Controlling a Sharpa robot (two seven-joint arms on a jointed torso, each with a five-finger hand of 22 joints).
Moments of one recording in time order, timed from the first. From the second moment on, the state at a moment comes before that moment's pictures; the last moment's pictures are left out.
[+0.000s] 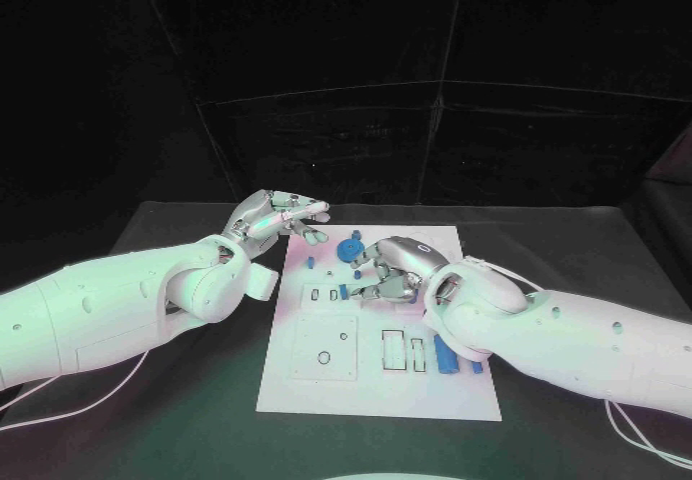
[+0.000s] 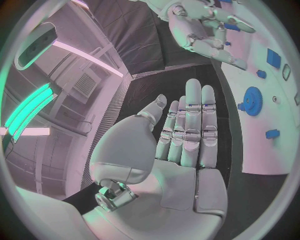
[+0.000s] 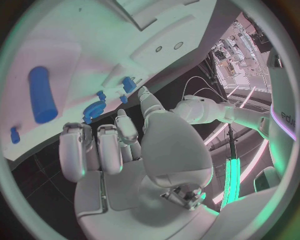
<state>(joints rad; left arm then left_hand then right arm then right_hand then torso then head) 1.23 -0.88 -0.13 1.48 -0.10 -0.21 0.50 1.17 0.04 0.19 -0.10 0.06 1.10 0.14 0.10 0.08 1.27 0.07 0.12 0.09 1.46 0.00 0.39 0.32 0.17 1.16 0.12 0.46 0.18 1.15 -0.63 -0.06 1.55 -1.44 -0.43 -0.15 1.30 -0.04 0.01 0.01 0.19 0.86 0.18 0.08 0.07 1.33 0.09 1.22 1.22 1.47 0.01 1.45 1.31 0.04 1.45 0.13 1.49 1.31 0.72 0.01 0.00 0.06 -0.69</state>
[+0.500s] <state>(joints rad) 1.33 -0.83 -0.13 1.44 -0.58 -0.03 -0.05 1.12 0.03 0.09 0.11 0.06 1.09 0.10 0.18 0.14 1.37 0.02 0.42 0.40 1.47 -0.05 1.53 1.31 0.11 1.46 0.04 1.21 0.97 1.29 -0.89 -0.06 1.62 -0.95 -0.41 0.13 1.35 0.00 0.00 -0.01 0.22 0.88 0.17 0.10 0.07 1.27 0.08 1.14 1.13 1.47 0.01 1.38 1.20 0.05 1.37 0.11 1.42 1.29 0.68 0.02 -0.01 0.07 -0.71</state>
